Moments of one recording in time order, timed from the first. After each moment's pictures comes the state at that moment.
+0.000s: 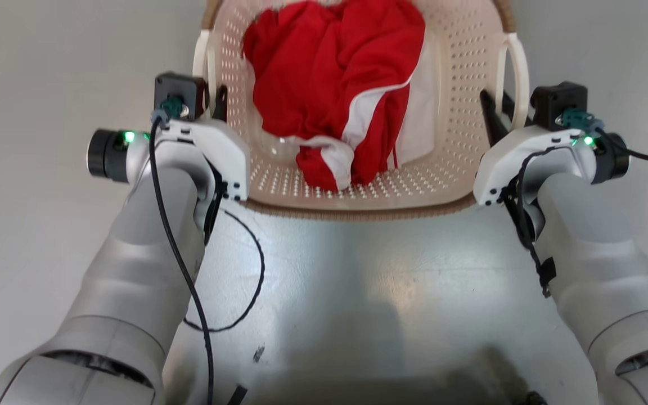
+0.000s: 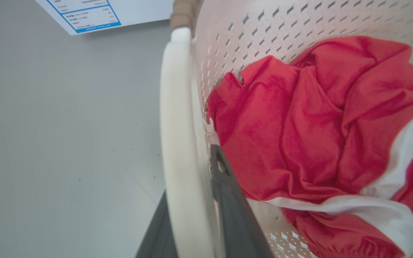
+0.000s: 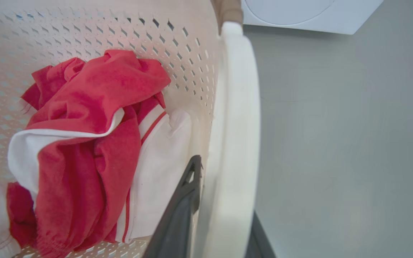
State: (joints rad) left arm -1.06 0.01 -0.35 1.23 -0.26 0.01 -0.26; right arm -1.00 -0.06 0.14 1.20 0.11 0.12 -0.24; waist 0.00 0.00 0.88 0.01
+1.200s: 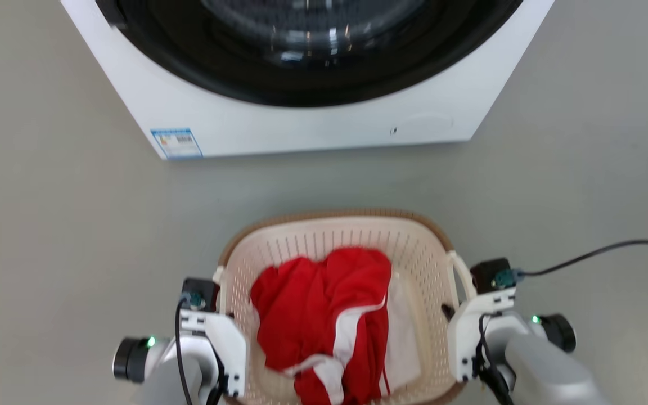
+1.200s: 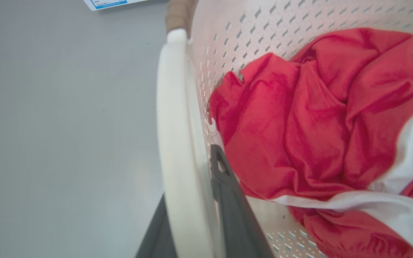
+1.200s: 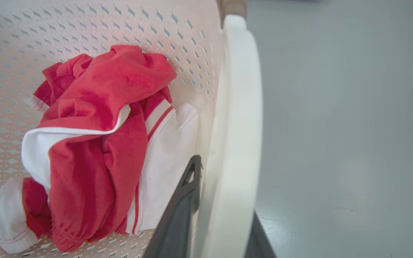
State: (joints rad) left arm -0.61 0.03 -0.53 1.28 -0.45 -0.02 -0.13; right arm -0.62 -0.06 0.57 1.17 0.52 0.11 0.06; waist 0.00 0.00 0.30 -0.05
